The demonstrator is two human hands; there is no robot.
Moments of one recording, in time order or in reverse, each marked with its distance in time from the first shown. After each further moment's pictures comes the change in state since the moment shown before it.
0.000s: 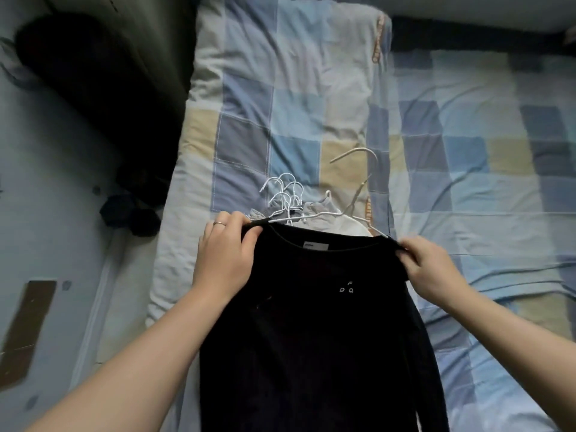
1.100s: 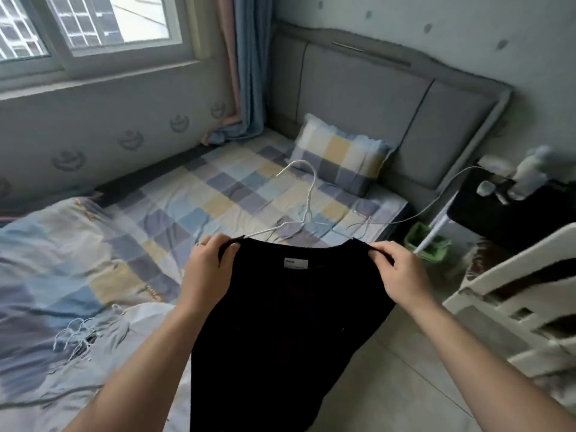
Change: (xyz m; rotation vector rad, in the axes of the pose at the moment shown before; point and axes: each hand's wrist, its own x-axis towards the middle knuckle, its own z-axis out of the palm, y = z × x) left_hand -0.330 0.419 -0.029 -0.272 -0.299 0.890; right_hand -0.620 0.110 -0.232 0.291 1.050 0.457
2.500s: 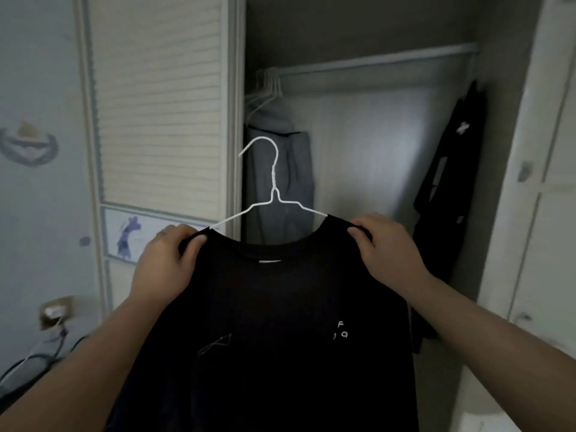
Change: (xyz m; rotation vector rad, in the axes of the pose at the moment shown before) left_hand -0.012 0.959 0.592 -1.016 -0.759 1.329; right_hand -0.146 0.169 -0.733 -1.349 1.106 0.847
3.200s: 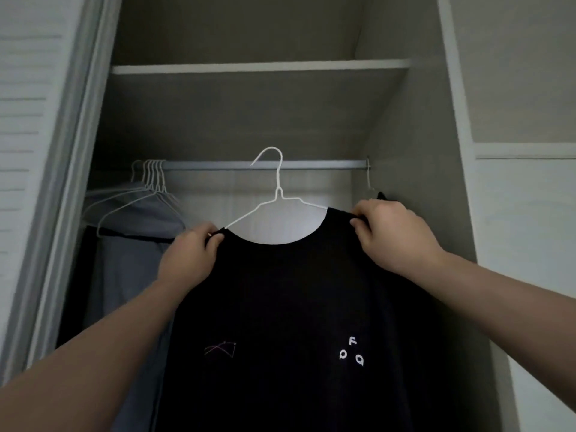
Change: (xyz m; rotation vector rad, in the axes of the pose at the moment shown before) left_hand 0.334 0.139 0.263 -0.250 0.045 0.294; right_hand 0.212 0.136 -0.100 -0.624 0.202 0.138
